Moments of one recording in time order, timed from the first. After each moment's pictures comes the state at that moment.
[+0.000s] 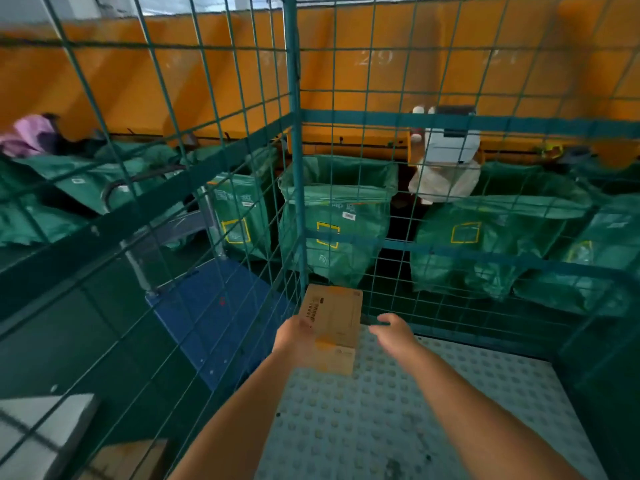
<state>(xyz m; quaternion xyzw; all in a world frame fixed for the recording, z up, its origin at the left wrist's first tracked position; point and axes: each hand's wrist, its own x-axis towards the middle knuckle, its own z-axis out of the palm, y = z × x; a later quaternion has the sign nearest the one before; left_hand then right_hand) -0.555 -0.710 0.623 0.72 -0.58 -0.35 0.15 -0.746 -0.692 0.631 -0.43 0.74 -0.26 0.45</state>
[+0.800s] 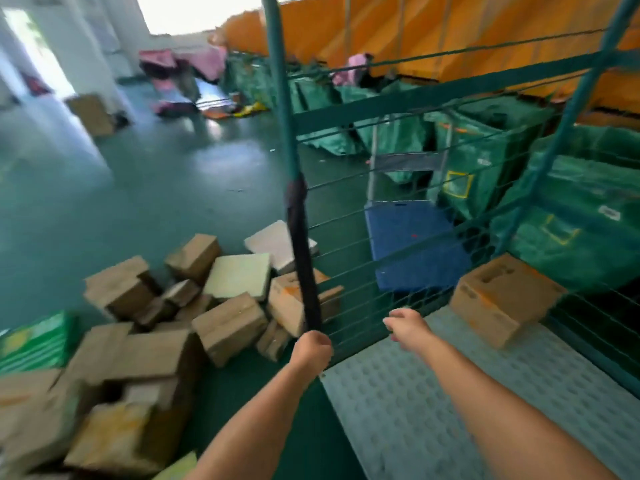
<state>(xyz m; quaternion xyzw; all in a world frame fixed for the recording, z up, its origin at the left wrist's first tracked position) -0.504 -0.278 0.566 0.86 -0.19 -0.35 0.33 -0.615 -0.445 0.570 -0.66 0.51 -0.05 0.54</state>
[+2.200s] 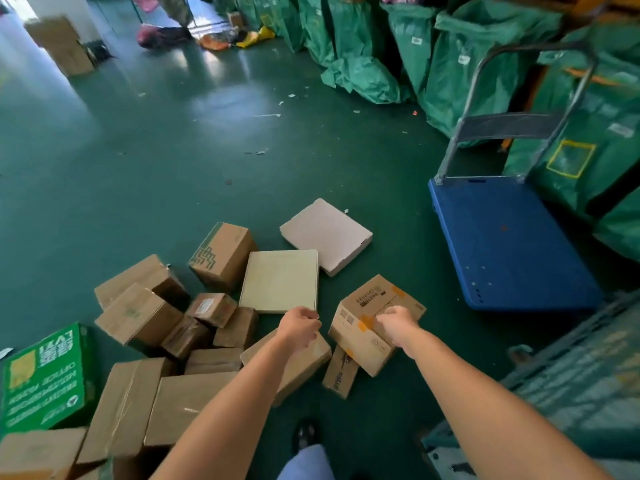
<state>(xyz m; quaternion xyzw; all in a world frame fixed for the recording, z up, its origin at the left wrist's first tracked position) 0.030 -0.303 0.520 0.84 -0.10 -0.42 0.33 -0.099 -0.454 0.494 -0.60 0.57 0.07 0.55</state>
